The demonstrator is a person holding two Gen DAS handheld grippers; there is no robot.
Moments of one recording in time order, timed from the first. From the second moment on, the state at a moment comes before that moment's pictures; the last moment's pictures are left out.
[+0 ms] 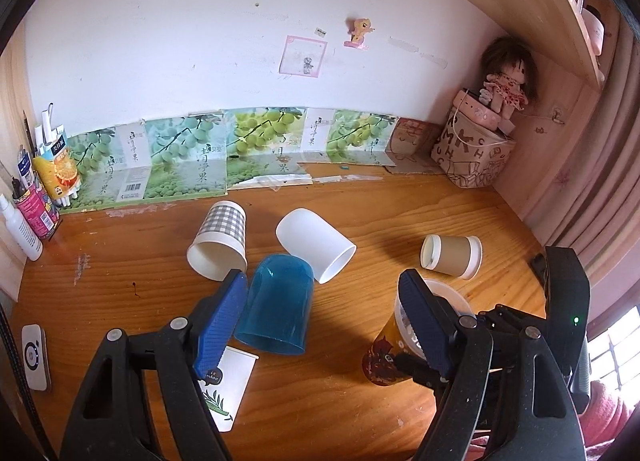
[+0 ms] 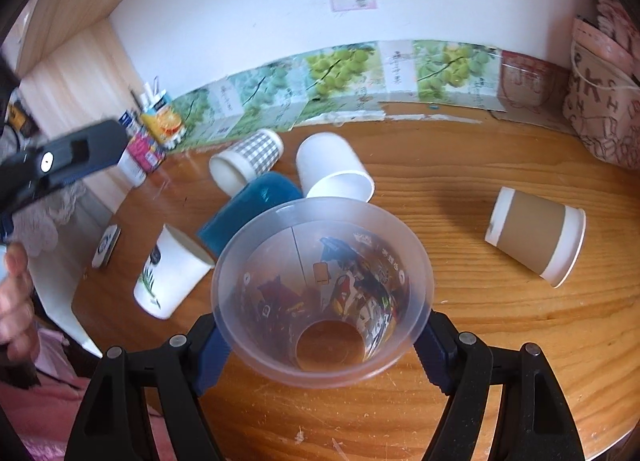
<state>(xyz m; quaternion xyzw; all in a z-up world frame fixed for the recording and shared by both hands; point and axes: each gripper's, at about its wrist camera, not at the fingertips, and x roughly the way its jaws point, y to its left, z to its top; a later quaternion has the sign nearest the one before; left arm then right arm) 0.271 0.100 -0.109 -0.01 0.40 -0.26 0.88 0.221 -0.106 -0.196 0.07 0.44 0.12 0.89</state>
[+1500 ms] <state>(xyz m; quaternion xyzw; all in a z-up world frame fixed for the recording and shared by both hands) 0.170 0.098 -0.140 -0.09 0.51 -0.10 0.85 0.124 -0.116 -0.172 -0.05 0.48 0.15 0.86</state>
